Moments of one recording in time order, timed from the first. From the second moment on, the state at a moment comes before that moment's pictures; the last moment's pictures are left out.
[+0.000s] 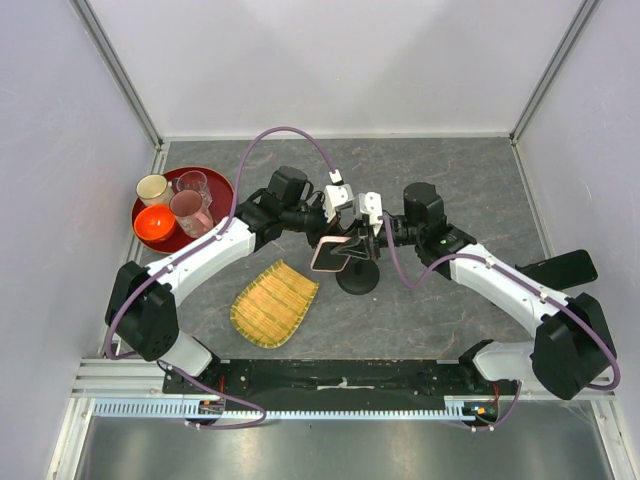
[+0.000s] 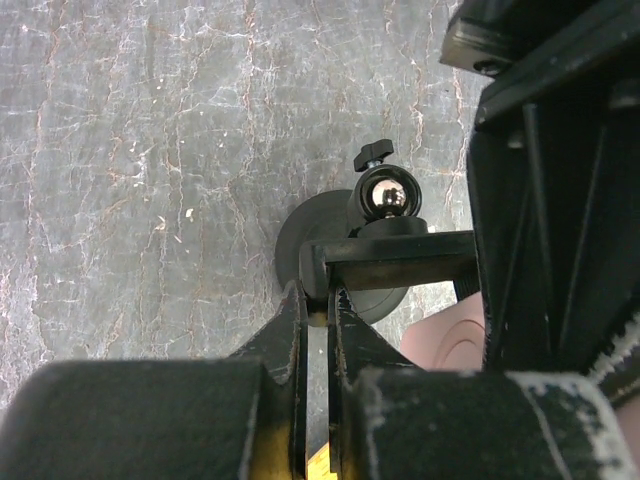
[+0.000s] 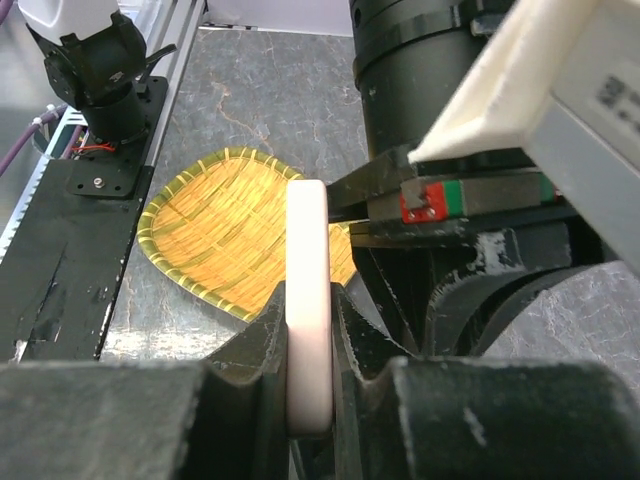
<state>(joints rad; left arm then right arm) -0.64 1.52 1.19 -0.30 0.60 0.38 0.57 1.30 0.89 0.12 -0.95 -0.34</state>
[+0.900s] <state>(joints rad) -0.68 1.49 1.13 -0.18 0.37 0.26 0.57 1.19 0.80 0.12 -0.69 -0.22</state>
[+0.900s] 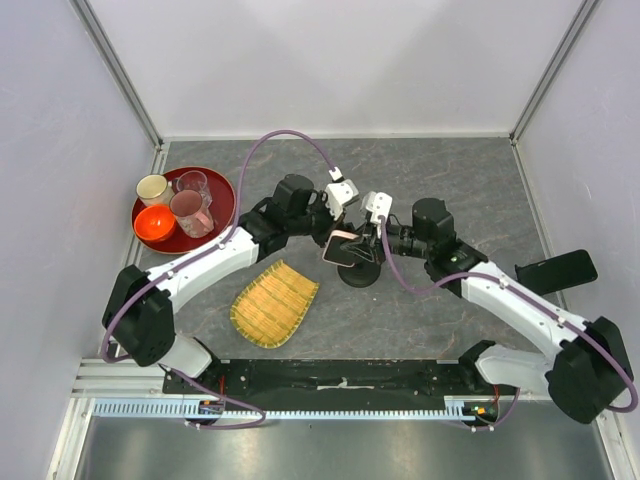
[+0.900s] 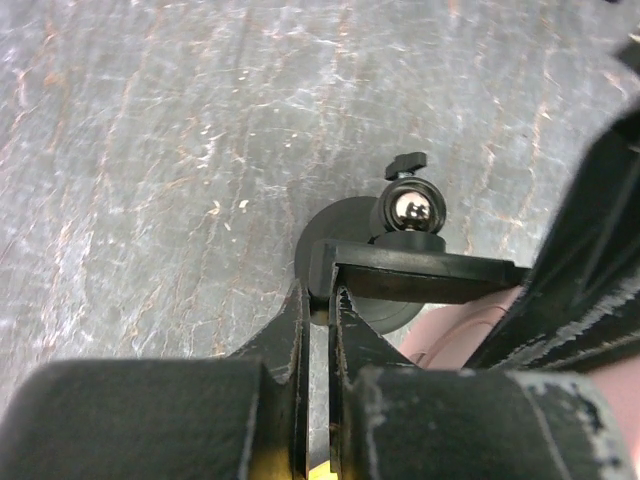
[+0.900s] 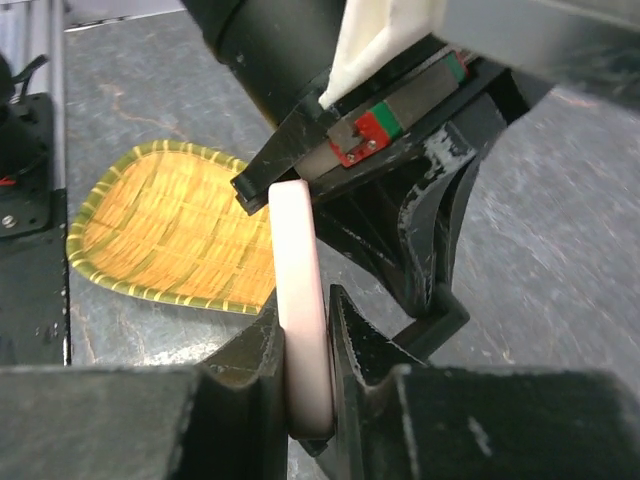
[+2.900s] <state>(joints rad) -0.76 1.46 1.13 -0.22 -0.35 -0.06 0.77 1.52 1.34 -0.41 0.15 0.25</state>
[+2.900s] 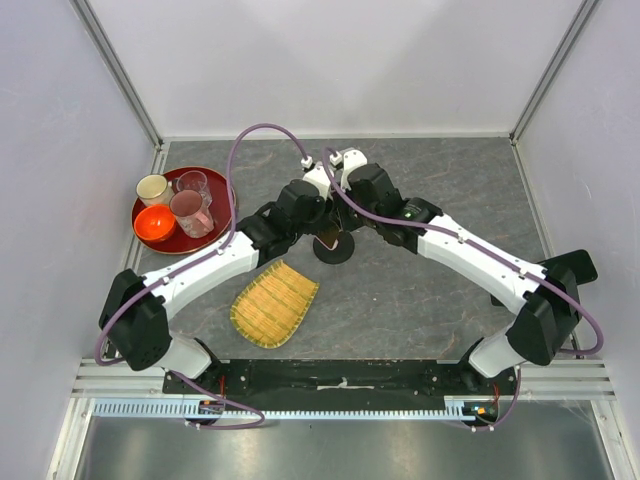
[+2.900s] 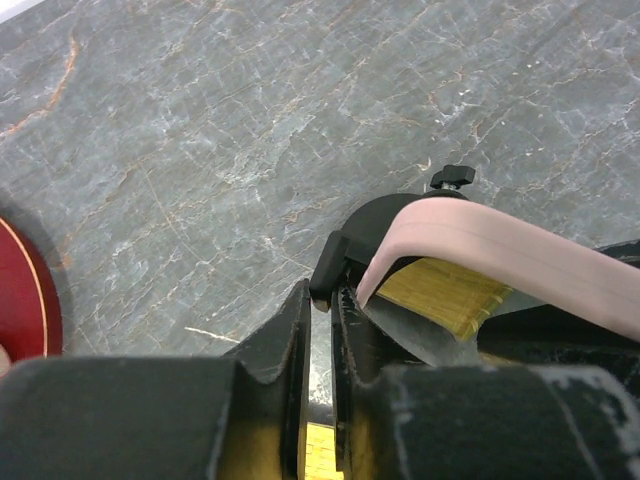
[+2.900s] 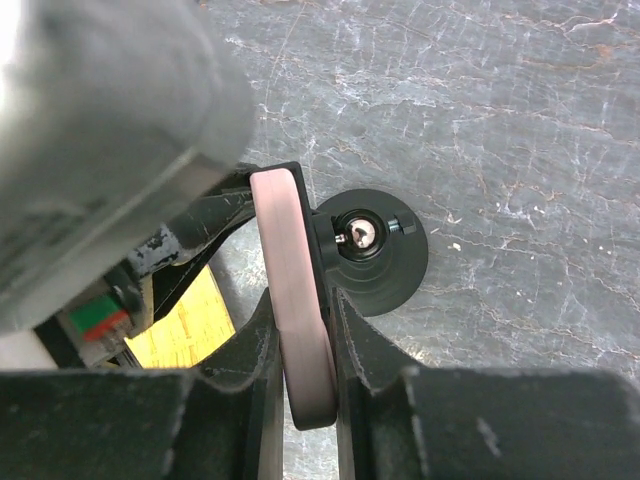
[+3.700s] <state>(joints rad) -0.73 1.36 1.13 -0.20 -0.68 0.03 0.71 1.58 1.42 -0.41 0.22 0.28</state>
